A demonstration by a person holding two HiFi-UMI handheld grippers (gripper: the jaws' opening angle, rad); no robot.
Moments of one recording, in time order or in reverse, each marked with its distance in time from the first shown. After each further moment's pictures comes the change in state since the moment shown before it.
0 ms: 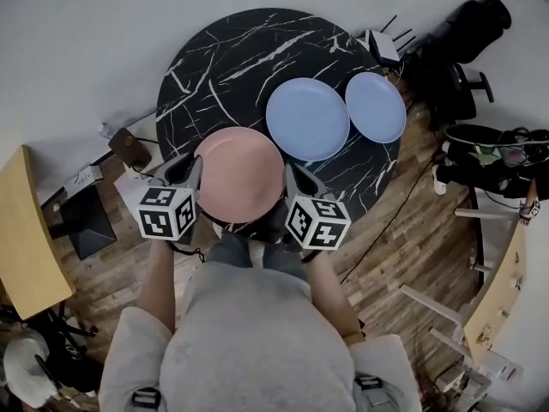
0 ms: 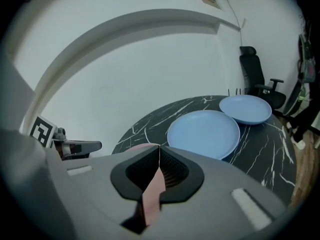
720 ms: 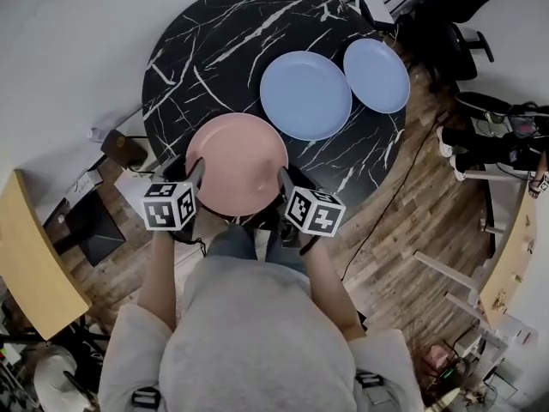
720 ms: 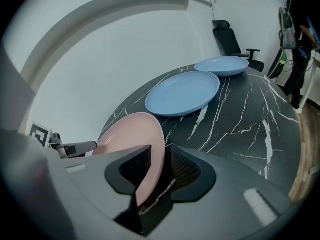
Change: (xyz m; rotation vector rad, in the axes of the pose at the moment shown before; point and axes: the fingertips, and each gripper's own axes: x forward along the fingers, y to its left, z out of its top) left arm 0.042 0.030 -0.067 -0.004 0.197 -0.023; right arm 0.023 -0.038 -0.100 0.249 0.174 -0.139
